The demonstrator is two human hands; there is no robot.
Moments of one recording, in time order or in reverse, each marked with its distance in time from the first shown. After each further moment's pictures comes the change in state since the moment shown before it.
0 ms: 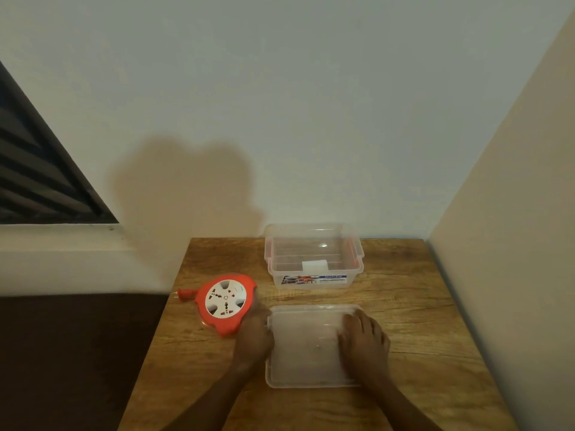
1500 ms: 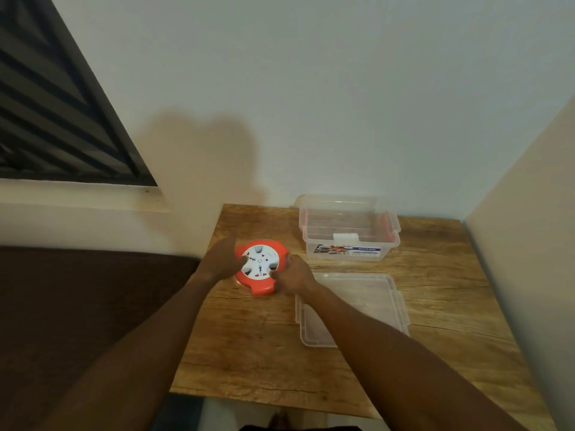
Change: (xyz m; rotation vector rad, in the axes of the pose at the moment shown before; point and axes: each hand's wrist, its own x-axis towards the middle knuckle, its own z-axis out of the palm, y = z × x) left_hand 0.074 -0.040 -0.154 0.428 -0.121 -0.082; right_hand 0.031 -0.215 -0.006 0.719 -0.395 -0.065
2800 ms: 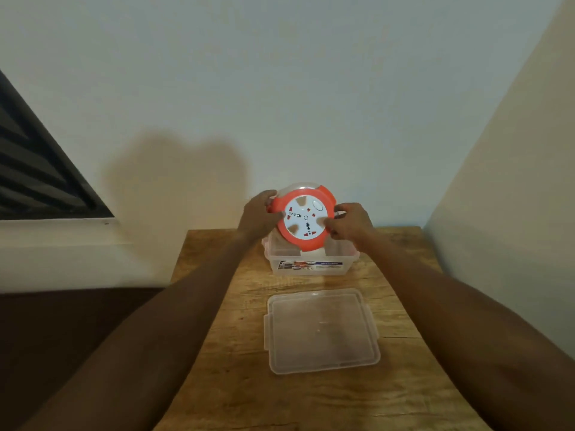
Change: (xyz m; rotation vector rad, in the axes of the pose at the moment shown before) left_hand 0.058 0.197 -0.020 -0.471 0.157 0.308; right_hand 0.021 -0.018 -0.232 0.148 0.347 -0.042
